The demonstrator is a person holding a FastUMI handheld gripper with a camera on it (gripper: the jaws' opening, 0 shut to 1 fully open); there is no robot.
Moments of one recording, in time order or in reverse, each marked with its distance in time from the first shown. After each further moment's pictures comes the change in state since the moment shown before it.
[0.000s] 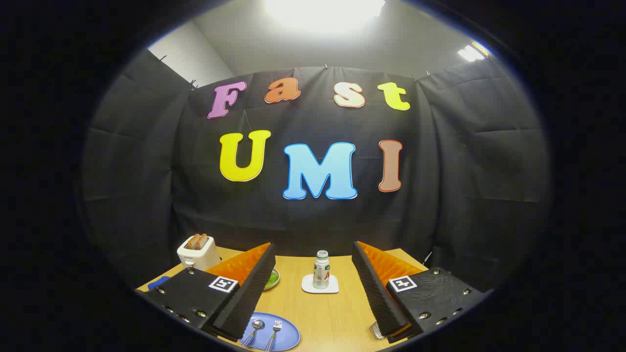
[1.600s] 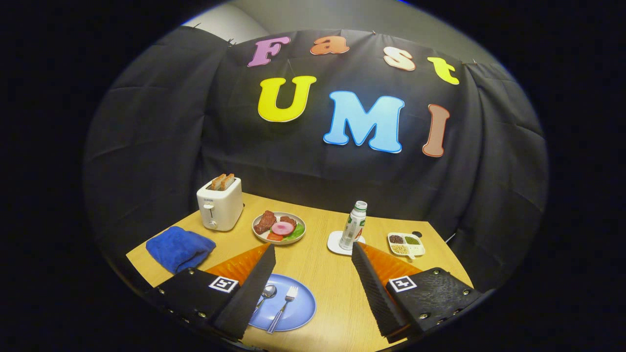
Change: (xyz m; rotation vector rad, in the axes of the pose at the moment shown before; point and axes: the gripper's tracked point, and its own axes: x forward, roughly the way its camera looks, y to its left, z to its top) arm 0.007 0.076 -0.129 -0.131 0.313 0.187
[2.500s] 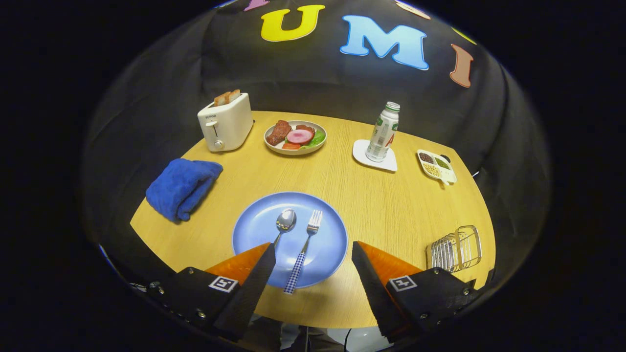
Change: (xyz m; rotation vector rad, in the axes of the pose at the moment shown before) arm 0.015 0.043 -0.143 0.015 0.505 0.082
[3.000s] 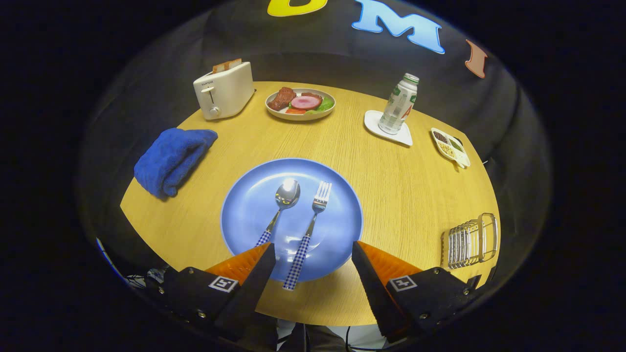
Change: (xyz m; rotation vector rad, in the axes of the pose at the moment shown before) arm 0.043 0.011 -0.041 -0.030 0.186 0.016
